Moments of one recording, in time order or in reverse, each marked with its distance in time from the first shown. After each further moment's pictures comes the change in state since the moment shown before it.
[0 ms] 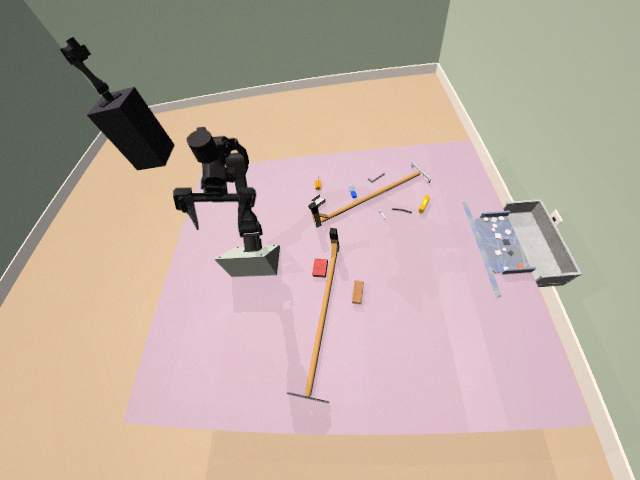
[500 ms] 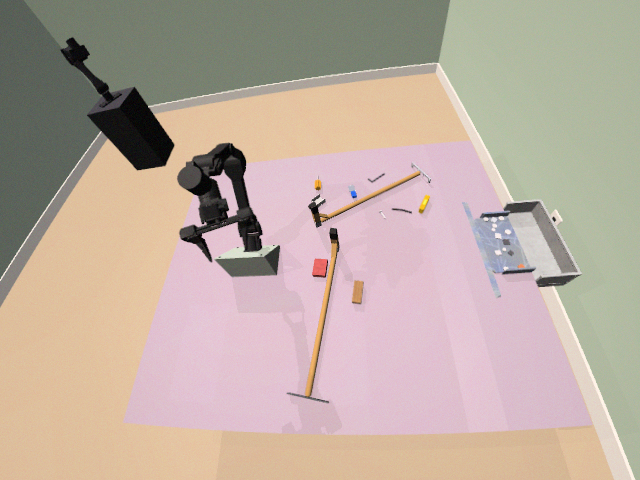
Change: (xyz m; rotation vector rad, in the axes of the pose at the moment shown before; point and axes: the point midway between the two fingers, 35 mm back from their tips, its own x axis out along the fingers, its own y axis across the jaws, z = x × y) arm 0.035 0.014 -0.075 0.288 0.262 0.175
